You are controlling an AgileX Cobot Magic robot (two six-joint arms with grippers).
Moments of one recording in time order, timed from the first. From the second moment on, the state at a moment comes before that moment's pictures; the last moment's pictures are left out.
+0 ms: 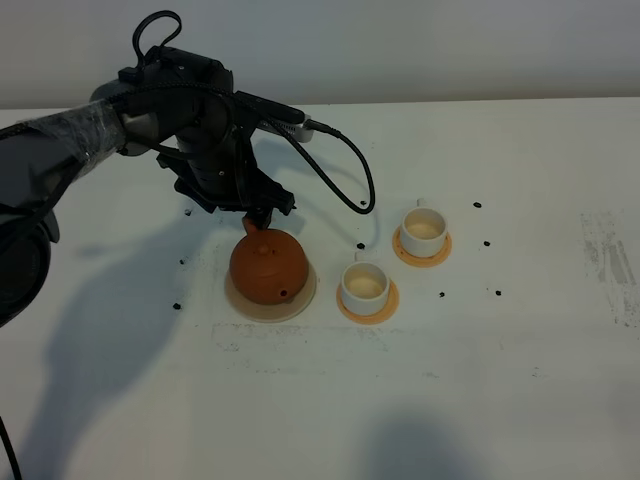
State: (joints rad) left arm -0.39 2.34 -1.87 0.06 0.90 0.05; right arm -0.01 -0.01 -0.52 0.07 1.11 -0.15
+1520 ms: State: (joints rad) left arm -0.38 2.33 -1.87 0.15 0.97 0.07; right arm -0.01 -0.01 -0.52 0.07 1.11 -0.15
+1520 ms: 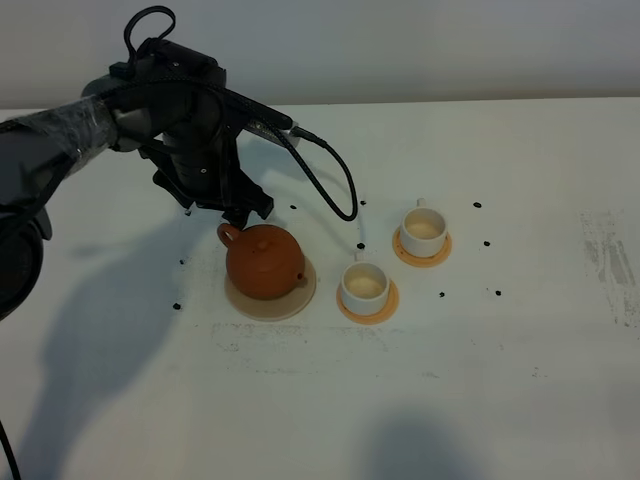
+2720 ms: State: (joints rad) left arm -0.36 2.32 -1.87 0.10 1.08 0.09; right arm -0.01 -0.01 -0.52 0.07 1.11 -0.15
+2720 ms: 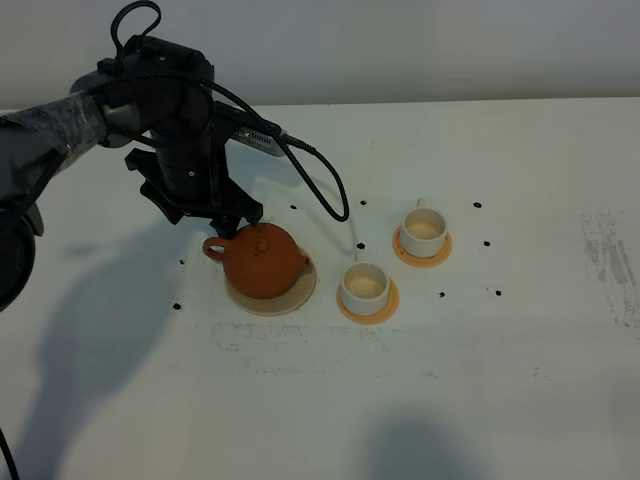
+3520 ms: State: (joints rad) left arm -0.35 2.34 -1.88 0.03 1.16 0.13; right arm -0.01 -0.01 -0.52 0.07 1.11 -0.15
